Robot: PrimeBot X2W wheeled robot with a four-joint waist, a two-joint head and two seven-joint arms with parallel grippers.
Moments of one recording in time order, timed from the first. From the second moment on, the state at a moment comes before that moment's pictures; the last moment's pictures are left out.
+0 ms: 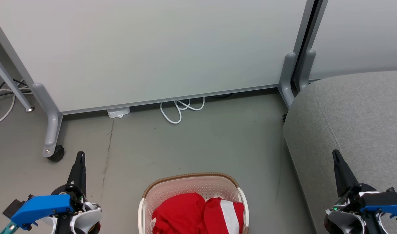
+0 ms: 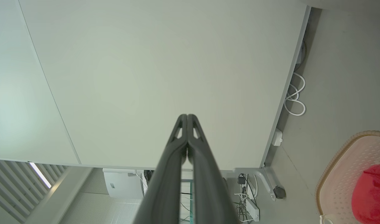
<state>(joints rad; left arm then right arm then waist) -0.10 0.05 0.11 0.25 -1.61 -0.13 0.11 -0.10 -0.05 -0.11 0.25 1.61 0.13 0.11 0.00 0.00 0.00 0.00</state>
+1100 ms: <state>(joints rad) -0.06 0.04 0.08 0.28 -1.53 -0.13 0.06 -0.07 -0.04 -0.10 0.28 1.54 0.13 0.06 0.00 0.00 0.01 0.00</state>
